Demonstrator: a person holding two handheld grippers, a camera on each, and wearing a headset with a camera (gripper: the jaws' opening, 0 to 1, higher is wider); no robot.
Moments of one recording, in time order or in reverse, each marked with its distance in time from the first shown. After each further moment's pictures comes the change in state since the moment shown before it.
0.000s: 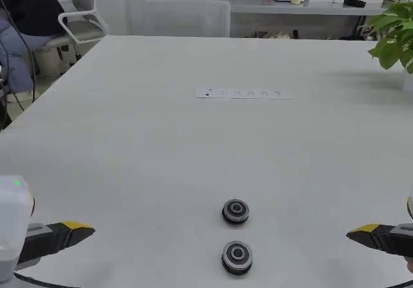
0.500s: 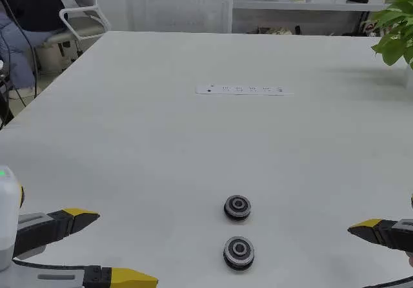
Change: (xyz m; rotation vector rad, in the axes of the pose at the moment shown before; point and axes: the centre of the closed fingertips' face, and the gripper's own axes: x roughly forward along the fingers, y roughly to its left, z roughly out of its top) left arm -0.001 0.000 0.006 0.009 -0.037 0.000; right arm 0.000 0.001 0.002 -0.001 -0.007 -0.001
